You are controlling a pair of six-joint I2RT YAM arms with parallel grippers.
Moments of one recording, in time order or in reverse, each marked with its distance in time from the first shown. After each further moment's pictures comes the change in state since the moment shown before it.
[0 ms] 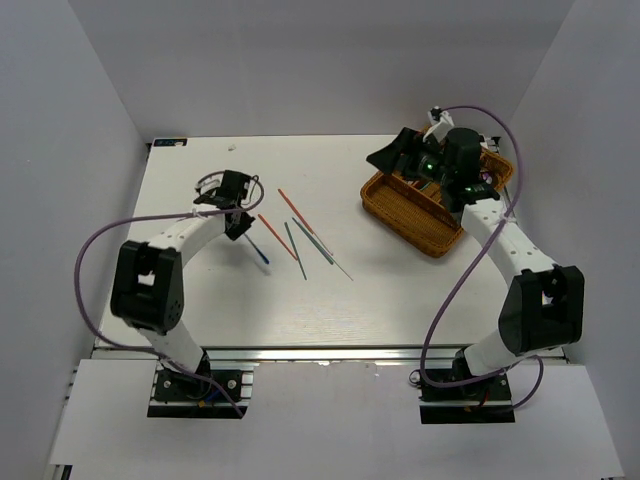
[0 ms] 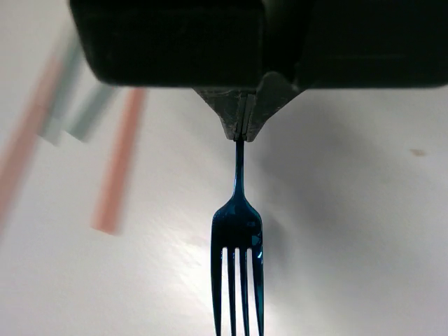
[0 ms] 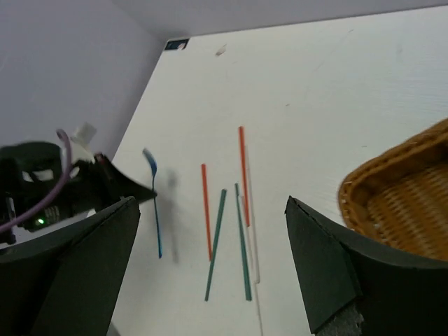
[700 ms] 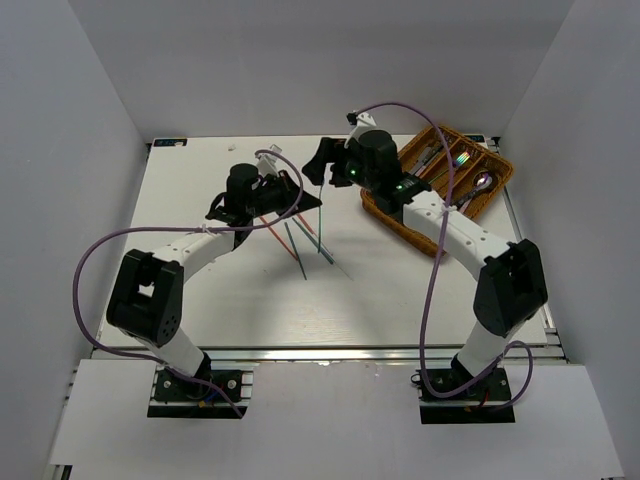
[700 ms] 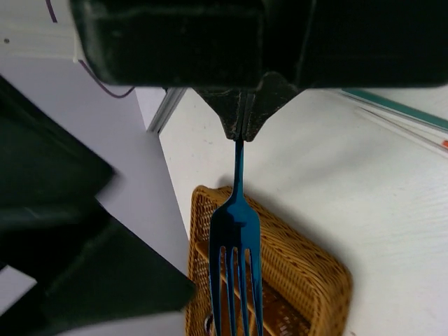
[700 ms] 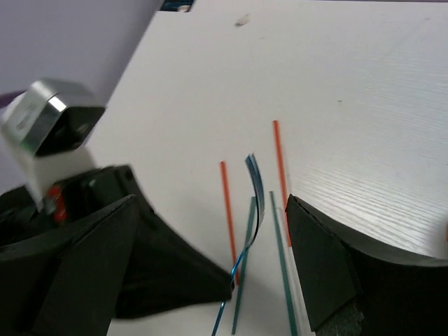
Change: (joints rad) left arm -0.139 -0.131 -0.144 0.891 0.965 0.129; right arm 0.419 0.174 0.213 -0.099 0.296 -0.076
